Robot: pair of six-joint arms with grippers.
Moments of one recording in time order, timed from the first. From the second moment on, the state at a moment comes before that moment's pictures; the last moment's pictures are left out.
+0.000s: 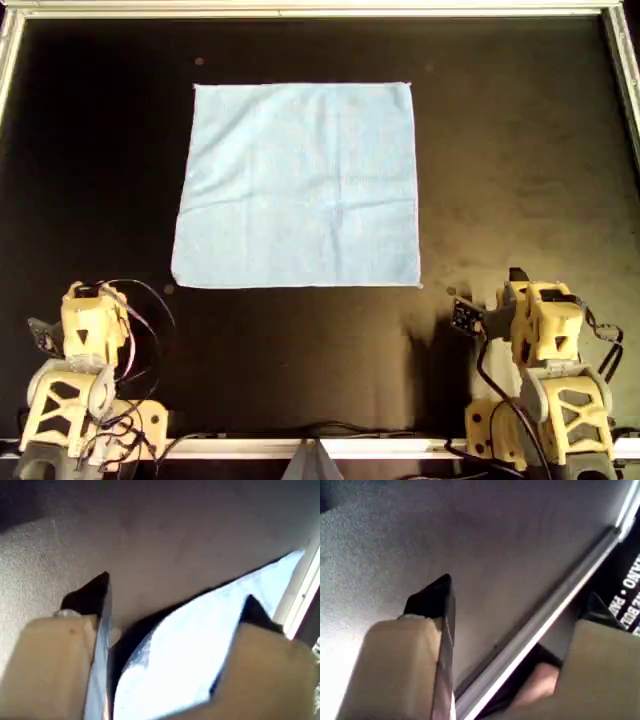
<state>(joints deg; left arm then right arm) -7.0 175.7 173.2 42.5 -14.5 -6.0 7.8 176.2 169.7 48.4 14.6 7.0</state>
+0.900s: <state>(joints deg) -19.6 132.9 151.6 42.5 0.3 -3.9 12.7 119.4 133.5 51.8 -14.5 0.3</state>
